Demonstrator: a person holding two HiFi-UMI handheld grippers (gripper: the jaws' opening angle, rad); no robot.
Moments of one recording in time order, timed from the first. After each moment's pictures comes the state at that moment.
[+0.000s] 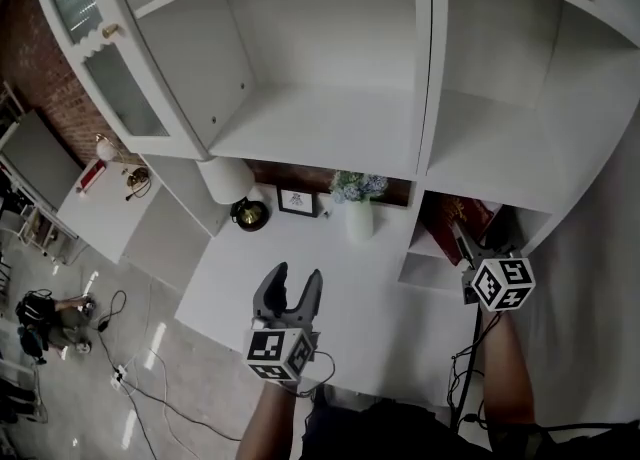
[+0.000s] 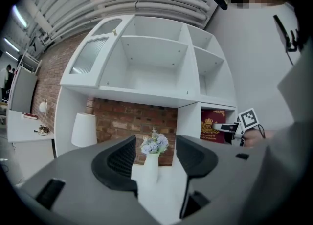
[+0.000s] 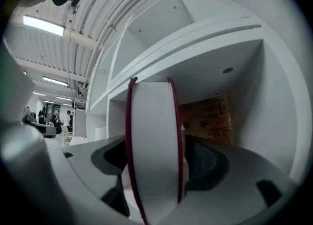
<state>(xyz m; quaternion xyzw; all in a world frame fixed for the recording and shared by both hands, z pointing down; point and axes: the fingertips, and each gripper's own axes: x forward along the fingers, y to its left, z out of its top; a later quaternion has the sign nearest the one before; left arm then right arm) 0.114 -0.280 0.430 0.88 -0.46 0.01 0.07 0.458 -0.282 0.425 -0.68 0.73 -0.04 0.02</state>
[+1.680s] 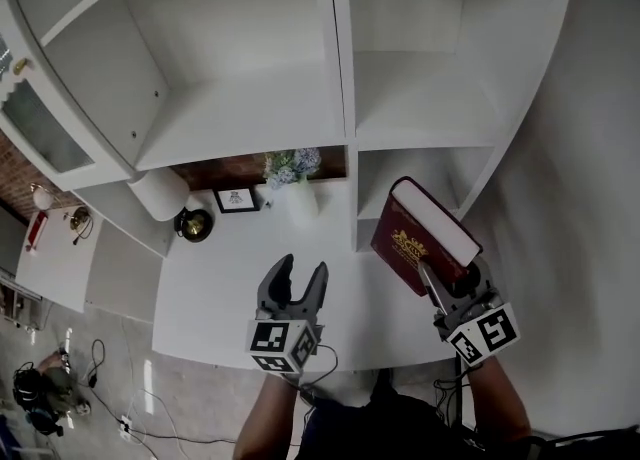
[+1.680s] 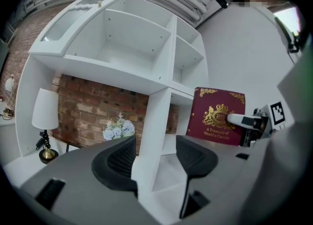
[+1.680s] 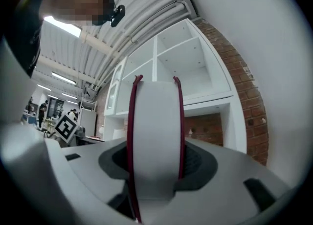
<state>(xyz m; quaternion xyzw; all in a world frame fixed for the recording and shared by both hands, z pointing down) 0.193 -0.247 0.466 0.95 -0.31 0.04 0.10 0.364 -0.124 0.411 -0.68 0.73 0.02 0.02</state>
